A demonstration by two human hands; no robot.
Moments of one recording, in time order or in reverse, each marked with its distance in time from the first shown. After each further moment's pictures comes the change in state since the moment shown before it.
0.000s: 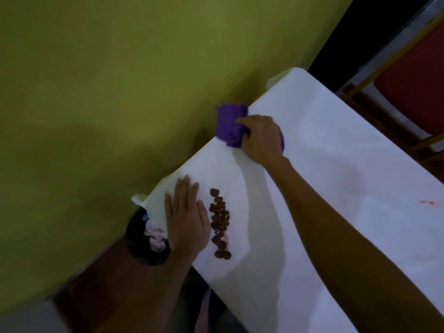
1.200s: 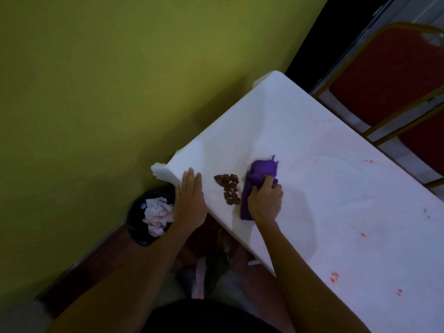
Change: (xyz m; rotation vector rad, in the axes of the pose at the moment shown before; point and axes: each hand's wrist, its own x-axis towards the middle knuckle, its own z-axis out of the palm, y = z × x) left_hand -0.071 -0.061 -0.044 -0.027 -0.343 0.131; right_hand -0.265 -0.082 0.016 0.048 0.092 0.690
